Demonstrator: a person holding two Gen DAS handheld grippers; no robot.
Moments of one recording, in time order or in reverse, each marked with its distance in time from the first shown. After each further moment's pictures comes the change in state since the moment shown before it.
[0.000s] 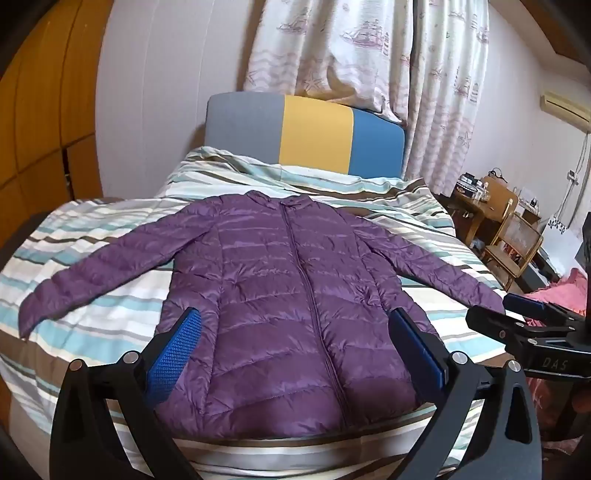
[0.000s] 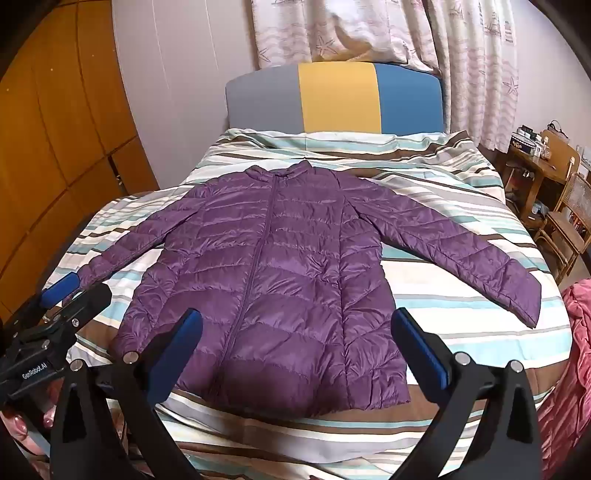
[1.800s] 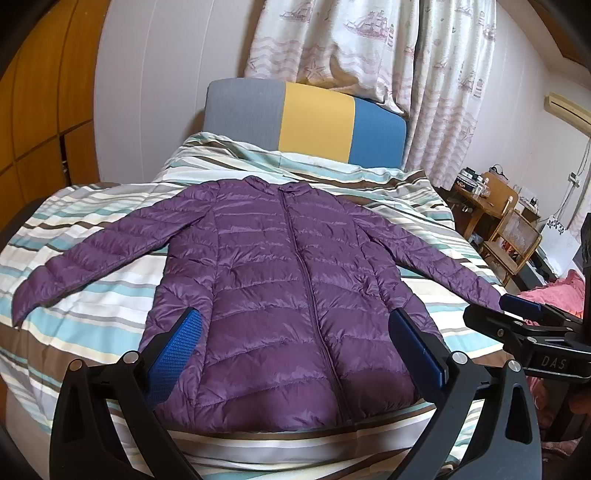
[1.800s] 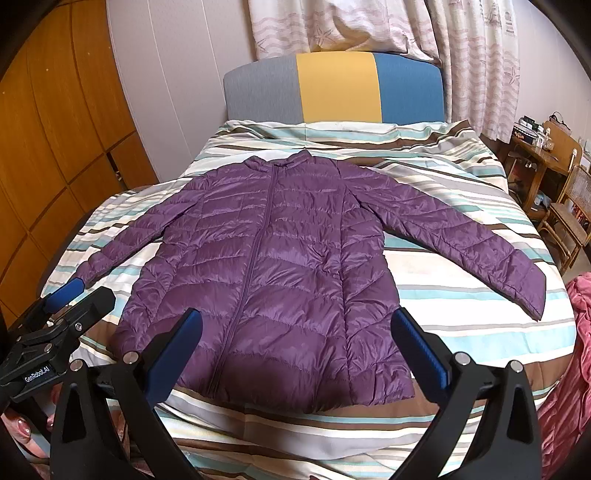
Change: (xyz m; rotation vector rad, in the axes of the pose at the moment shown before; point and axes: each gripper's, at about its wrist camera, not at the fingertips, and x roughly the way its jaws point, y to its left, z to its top) left arm 0.009 -0.004 -0.013 -0.039 0.053 -0.022; right arm 0.008 -0.003 -0.001 0.014 0.040 0.009
